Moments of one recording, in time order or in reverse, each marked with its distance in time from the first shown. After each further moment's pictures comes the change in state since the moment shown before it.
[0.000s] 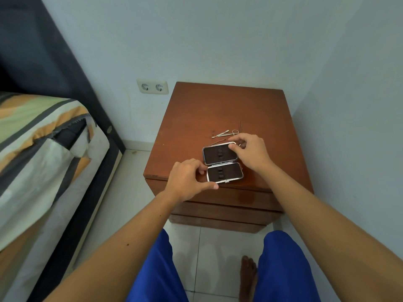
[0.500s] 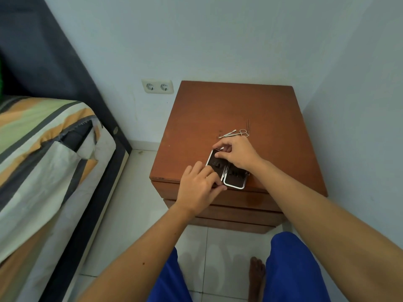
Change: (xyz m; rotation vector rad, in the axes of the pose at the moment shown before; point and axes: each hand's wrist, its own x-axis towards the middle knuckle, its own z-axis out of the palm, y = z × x) left_hand -0.010 -0.007 0.036 0.297 0.404 0.404; right_hand 0.022 -0.016 0.044 -0.041 -0.232 -0.164
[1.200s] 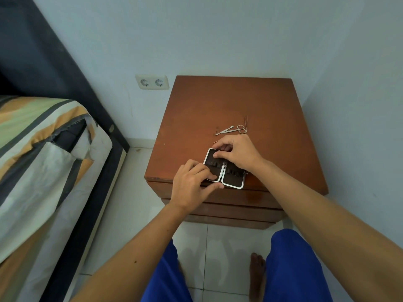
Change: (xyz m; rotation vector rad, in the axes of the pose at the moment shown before) left_hand -0.003 -0.010 0.006 -0.169 0.041 -0.095; right_hand -0.009 0.011 -0.002 0.083 0.035 -0.039
